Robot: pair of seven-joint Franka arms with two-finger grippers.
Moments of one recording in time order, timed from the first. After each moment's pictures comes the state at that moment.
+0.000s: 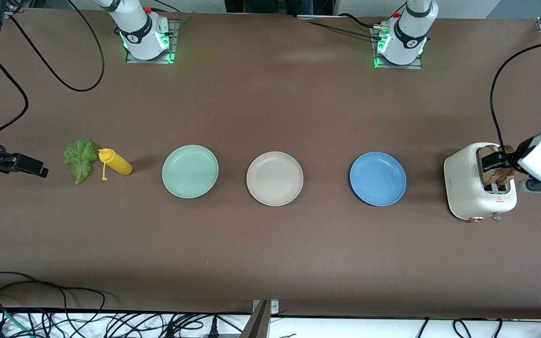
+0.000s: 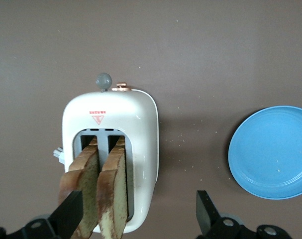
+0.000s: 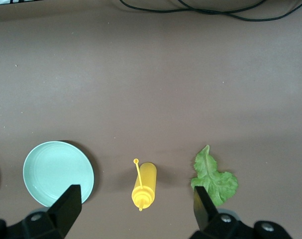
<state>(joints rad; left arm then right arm) 0.11 0.24 -0.01 -1.72 0.12 1.90 0.09 0.27 0.38 -0.44 -1.31 0.20 1.66 -0.05</state>
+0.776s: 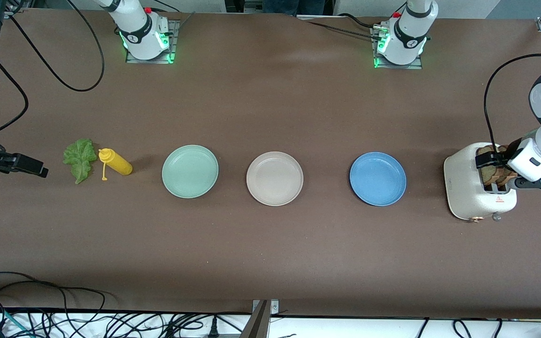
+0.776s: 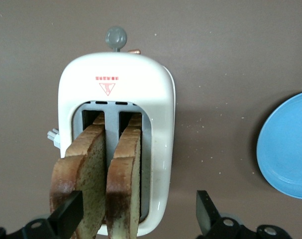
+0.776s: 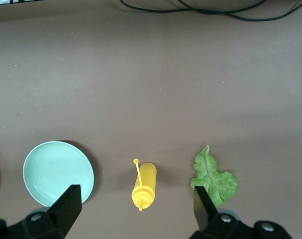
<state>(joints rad) 0.18 0.23 -0.01 -1.87 0.12 2.00 0.09 0.27 0.38 -0.44 -1.31 0.20 1.66 -0.05</state>
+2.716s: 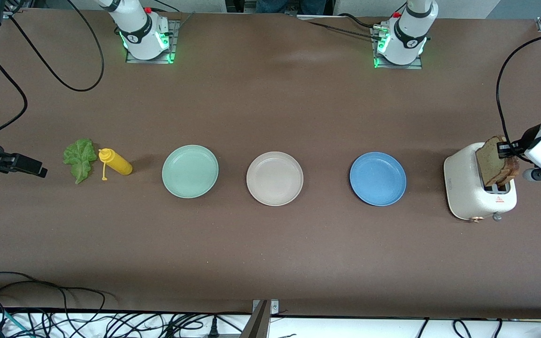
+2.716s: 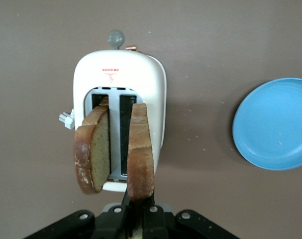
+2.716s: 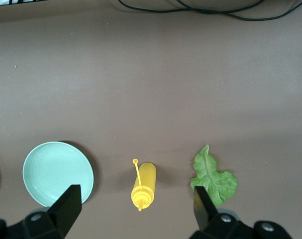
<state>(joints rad) 0.18 0.20 -0.07 -1.66 0.12 1.71 0.07 0.27 0.38 -0.44 -1.31 0.20 1.66 -0.05</state>
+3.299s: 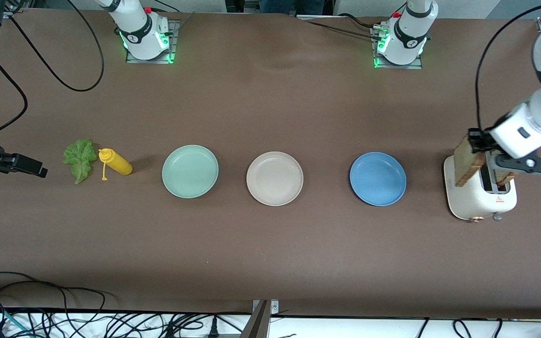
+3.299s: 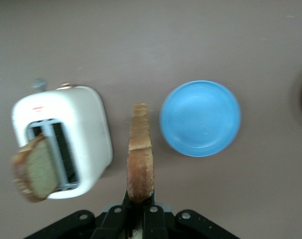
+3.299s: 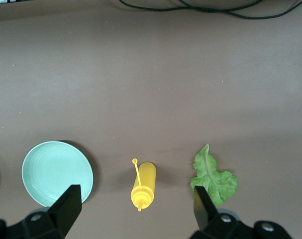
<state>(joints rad) 0.17 0.20 -0.31 -1.52 0.08 1.60 0.05 0.27 0.39 -0.44 -1.31 0.20 1.66 -0.05</state>
